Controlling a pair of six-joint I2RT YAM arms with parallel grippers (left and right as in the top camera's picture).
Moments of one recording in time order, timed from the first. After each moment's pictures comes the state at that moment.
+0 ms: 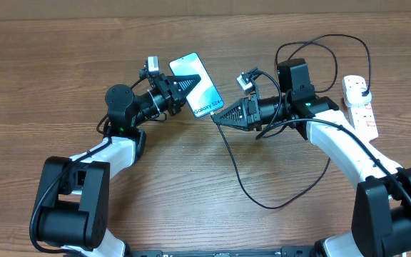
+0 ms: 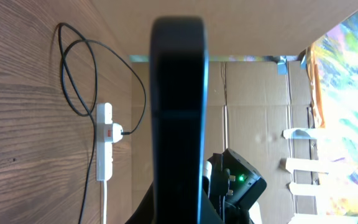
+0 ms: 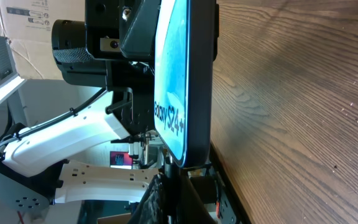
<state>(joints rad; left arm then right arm) -0.16 1.76 0.76 1.06 0.90 -1.59 0.27 1.67 1.09 -0.28 -1.29 0.56</state>
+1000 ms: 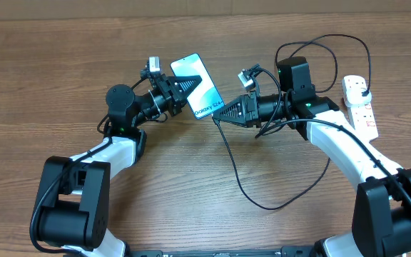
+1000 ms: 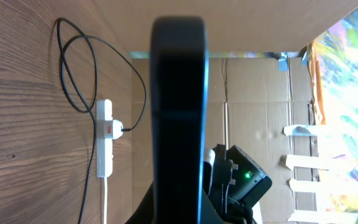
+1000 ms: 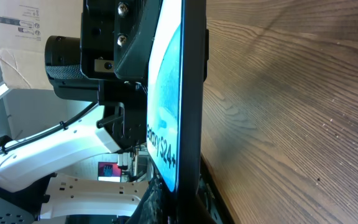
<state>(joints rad) -0.17 1.76 0.76 1.06 0.91 -1.59 0.27 1.67 1.09 -0.22 -1.22 0.59</state>
